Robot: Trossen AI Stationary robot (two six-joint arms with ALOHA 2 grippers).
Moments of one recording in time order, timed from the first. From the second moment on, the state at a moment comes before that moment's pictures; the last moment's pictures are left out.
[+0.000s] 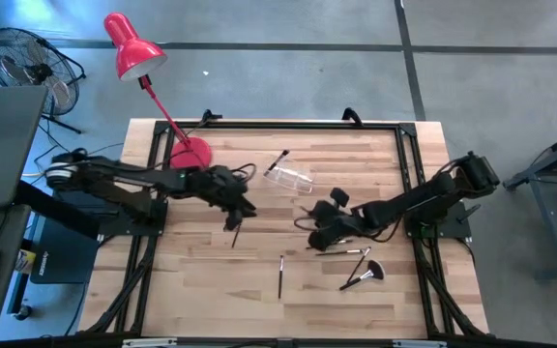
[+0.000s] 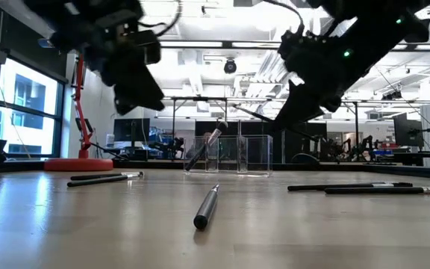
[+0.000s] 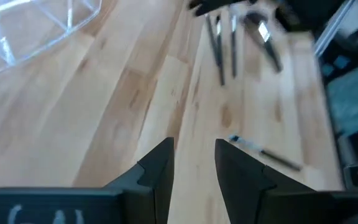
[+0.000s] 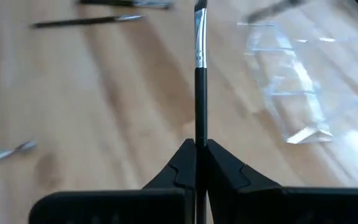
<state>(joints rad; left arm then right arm) 0.08 1.24 0.62 0.01 0.22 -0.43 0.25 1.57 0.75 -0.05 0.57 0.54</state>
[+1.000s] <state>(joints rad) 0.08 1.16 0.54 0.09 0.10 -0.50 -0.26 1.57 0.44 1.03 0.22 0.45</state>
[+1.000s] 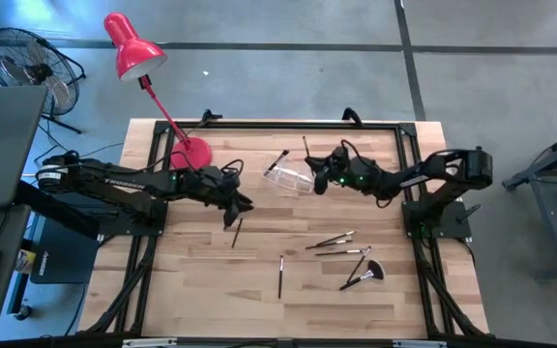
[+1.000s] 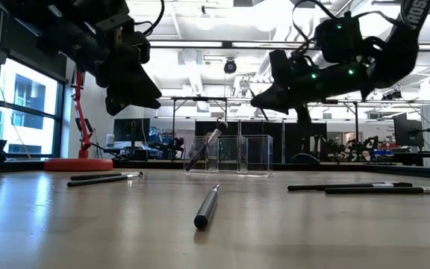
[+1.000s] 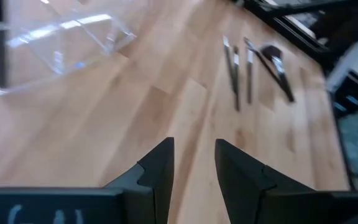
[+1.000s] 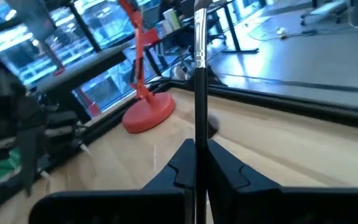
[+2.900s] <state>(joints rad) 0.09 1.16 0.54 0.11 0.01 -0.50 -0.47 1.66 0.50 0.95 0.05 0.22</state>
